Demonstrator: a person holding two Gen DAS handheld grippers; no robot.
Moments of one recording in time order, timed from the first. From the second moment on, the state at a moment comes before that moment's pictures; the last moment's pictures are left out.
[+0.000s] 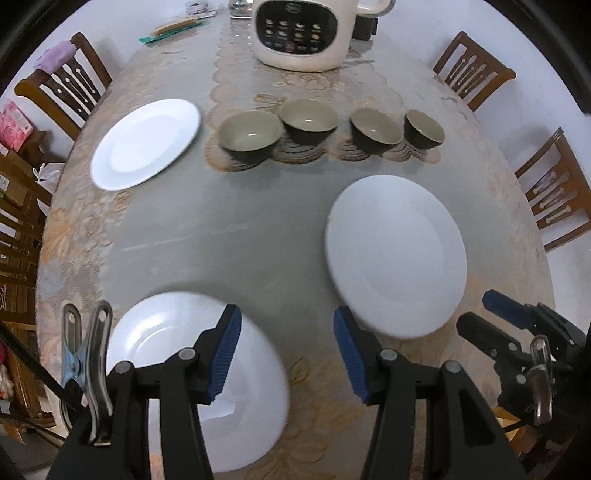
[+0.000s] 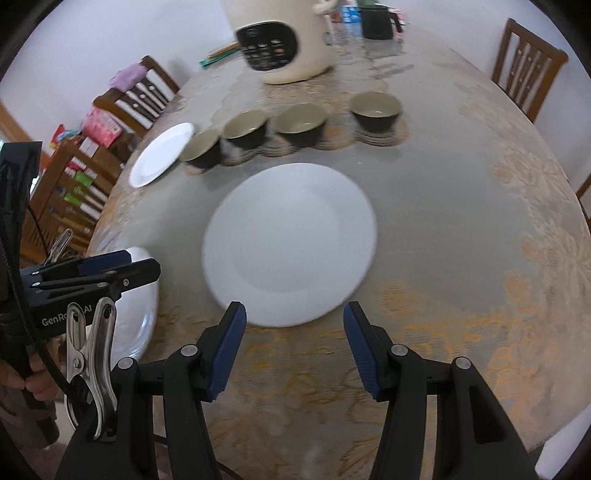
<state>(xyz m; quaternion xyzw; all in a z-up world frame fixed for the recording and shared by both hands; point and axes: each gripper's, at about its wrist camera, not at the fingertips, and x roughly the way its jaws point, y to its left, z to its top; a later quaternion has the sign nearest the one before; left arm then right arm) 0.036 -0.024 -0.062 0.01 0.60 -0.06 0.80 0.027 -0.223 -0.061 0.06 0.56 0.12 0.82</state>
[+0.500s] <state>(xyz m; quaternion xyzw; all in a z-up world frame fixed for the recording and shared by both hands) 0.069 -0.060 -0.082 0.01 0.60 -0.04 0.80 0.062 -0.245 -0.078 0.08 0.57 0.13 0.81</state>
